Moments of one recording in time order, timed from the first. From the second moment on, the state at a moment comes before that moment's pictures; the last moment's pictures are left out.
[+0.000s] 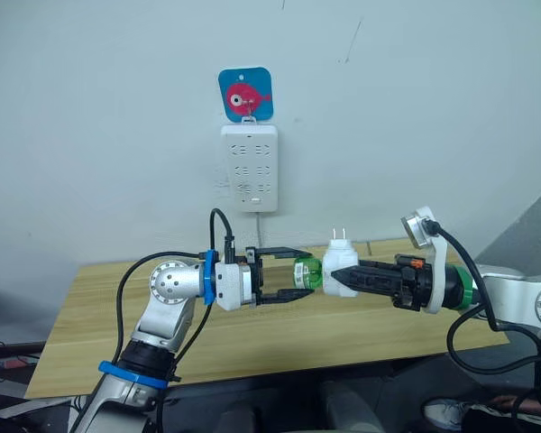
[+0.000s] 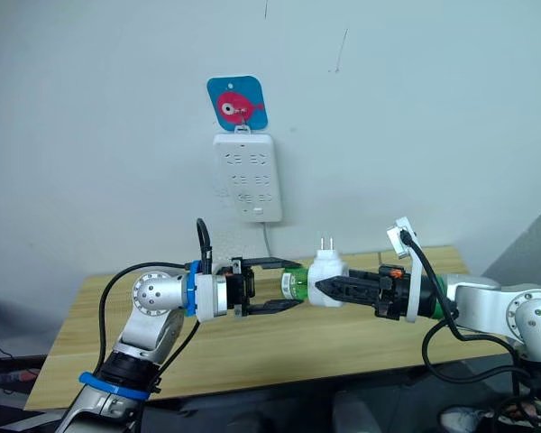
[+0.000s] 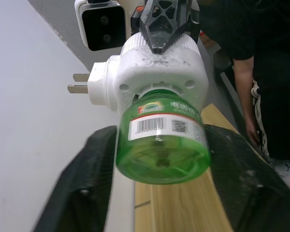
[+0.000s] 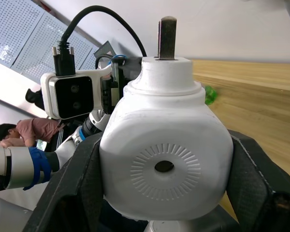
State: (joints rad) left arm -0.33 0.42 -0.19 0.04 -0.29 -0.52 -1.22; right arm -0.27 -0.84 -0.05 -0.39 1.77 1.09 0.22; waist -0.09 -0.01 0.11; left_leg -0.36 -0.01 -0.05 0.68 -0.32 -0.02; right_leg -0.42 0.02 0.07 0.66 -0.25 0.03
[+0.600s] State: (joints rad) left arm -0.70 0.69 -0.30 -0.07 -0.81 1.02 -1.37; right arm -0.32 -0.85 -0.03 -0.48 1.58 1.10 0.41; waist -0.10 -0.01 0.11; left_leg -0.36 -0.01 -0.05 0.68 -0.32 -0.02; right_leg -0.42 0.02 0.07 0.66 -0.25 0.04
